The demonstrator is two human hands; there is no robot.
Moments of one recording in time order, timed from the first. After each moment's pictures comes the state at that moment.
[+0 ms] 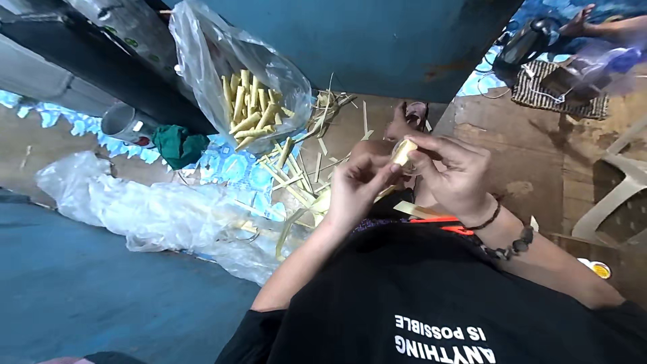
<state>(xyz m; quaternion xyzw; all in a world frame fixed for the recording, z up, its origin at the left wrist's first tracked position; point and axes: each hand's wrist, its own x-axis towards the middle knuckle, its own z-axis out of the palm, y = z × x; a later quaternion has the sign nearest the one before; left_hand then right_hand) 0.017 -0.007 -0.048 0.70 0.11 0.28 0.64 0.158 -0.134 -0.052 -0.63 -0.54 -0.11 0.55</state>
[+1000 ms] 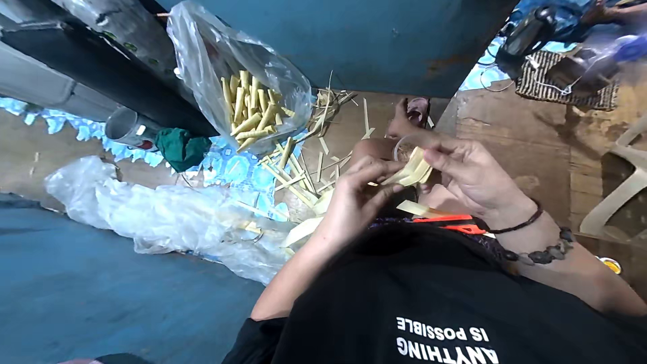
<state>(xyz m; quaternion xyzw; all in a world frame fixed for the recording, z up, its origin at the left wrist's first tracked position) 0.001 -0.001 -0.033 0.80 0.07 0.20 0.56 0.165 -0.152 -0.039 -0.51 -0.31 0.42 0.68</state>
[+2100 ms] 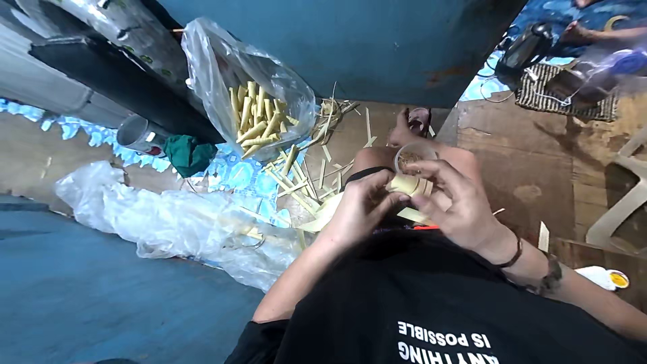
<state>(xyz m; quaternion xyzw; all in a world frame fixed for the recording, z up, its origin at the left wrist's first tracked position) 0.008 0.000 -0.045 0.83 0.03 0.18 0.53 0.140 -0.166 -0.055 -0.66 -0.48 0.16 0.56</state>
